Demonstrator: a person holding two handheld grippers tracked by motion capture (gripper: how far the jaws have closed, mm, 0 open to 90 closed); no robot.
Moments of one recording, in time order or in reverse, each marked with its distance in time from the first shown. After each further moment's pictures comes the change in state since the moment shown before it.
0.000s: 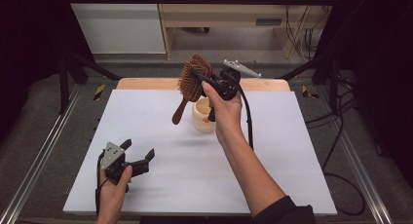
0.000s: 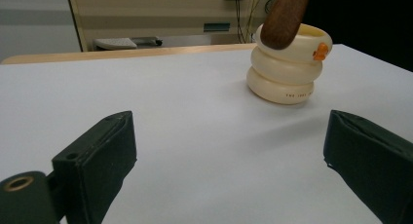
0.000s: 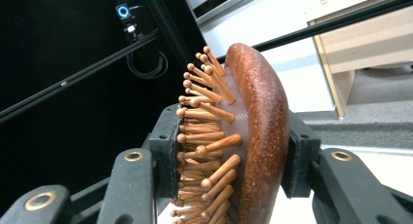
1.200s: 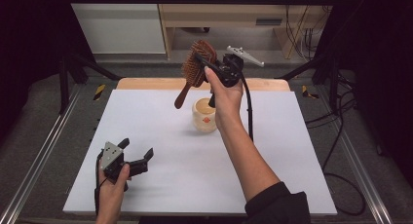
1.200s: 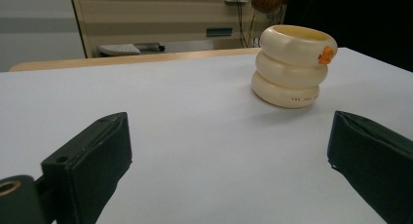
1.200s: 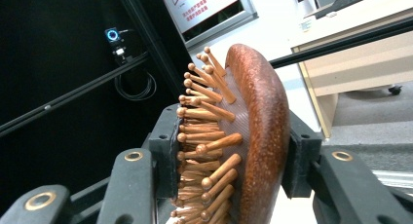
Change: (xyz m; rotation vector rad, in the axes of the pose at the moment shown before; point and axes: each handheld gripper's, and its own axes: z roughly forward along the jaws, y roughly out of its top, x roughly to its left) left arm 0.004 -0.001 0.000 -0.021 0.010 0.013; right arm -0.008 0.027 0.013 -0.082 -0.046 -0.018
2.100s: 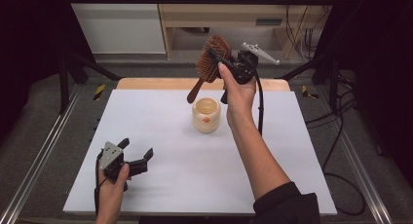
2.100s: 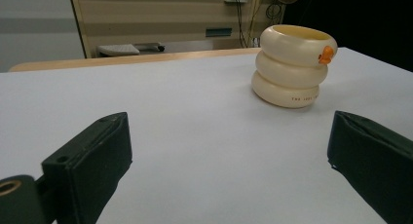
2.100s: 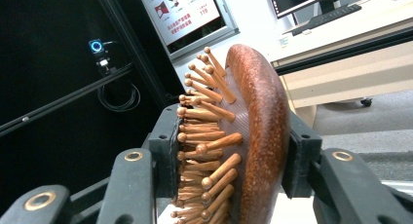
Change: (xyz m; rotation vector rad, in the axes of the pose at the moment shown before) left arm 0.001 0.000 0.000 0.000 -0.005 0.001; right arm -0.019 0.019 -0.018 -0.043 -0.058 -0.018
